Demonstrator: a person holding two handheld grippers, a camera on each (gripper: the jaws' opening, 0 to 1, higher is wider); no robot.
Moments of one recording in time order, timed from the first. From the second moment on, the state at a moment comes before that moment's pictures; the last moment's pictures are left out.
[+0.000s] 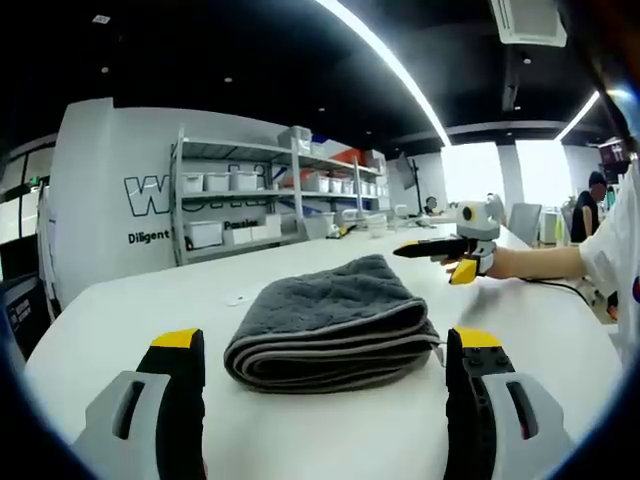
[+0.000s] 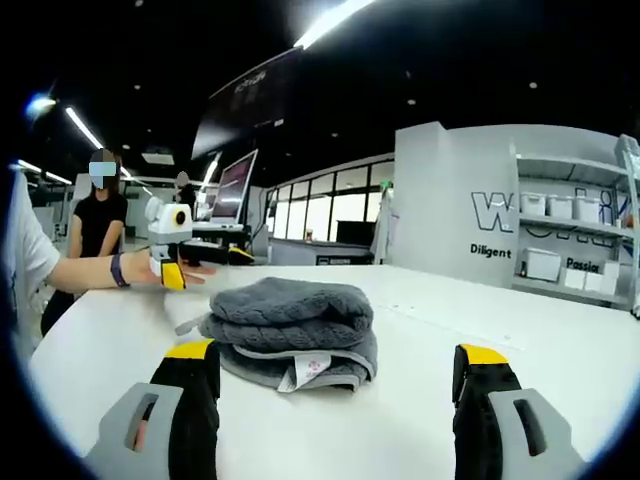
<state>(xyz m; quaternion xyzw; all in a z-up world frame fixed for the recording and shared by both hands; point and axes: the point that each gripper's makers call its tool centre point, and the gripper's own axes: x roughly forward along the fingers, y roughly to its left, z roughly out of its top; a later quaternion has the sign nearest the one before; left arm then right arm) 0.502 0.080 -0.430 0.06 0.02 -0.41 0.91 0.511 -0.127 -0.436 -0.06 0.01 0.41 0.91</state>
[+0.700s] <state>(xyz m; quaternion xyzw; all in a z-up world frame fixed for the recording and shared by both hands) 0.492 0.066 -0.409 0.28 -0.08 -0.32 0.90 0.510 -0.116 -0.443 -0.07 0.00 0.42 0.91</state>
